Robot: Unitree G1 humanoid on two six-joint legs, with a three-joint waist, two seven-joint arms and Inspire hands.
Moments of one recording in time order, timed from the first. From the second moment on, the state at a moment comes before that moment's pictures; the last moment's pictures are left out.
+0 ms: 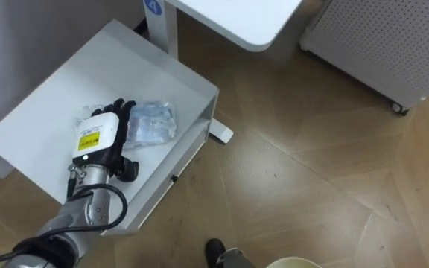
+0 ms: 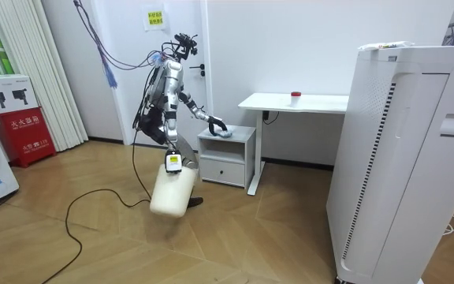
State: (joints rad) left arm -0.76 0.38 -0.49 1.22 0.55 -0.17 0.54; right arm -0.20 -0.37 0.41 1.34 0.42 0.00 0.04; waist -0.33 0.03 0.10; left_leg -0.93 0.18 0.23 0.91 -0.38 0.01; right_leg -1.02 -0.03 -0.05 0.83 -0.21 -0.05
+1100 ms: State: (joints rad) left arm -0.65 0.33 -0.48 1.14 0.23 -0.19 0.40; right arm -0.25 -0.37 0.41 1.23 0.40 -0.07 -0.10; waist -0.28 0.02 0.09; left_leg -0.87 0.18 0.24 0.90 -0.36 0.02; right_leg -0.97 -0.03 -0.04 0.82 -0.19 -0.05
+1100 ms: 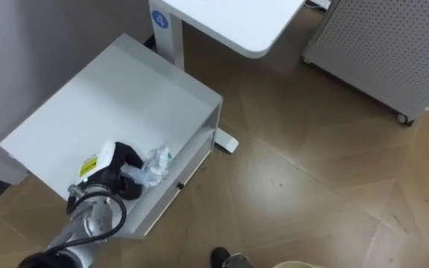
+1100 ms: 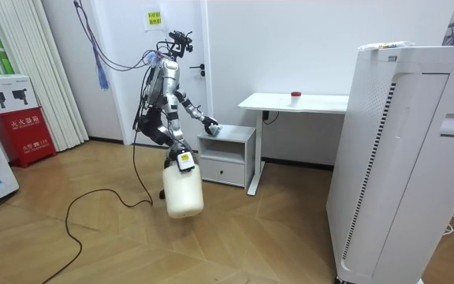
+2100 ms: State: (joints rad) left arm -0.38 0.07 -0.76 0.89 0.14 -0.24 0.10; right arm -0.36 -0.21 0.37 1.13 0.50 -0.16 -0.15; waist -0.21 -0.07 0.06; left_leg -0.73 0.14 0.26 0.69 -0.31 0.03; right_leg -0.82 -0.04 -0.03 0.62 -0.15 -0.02
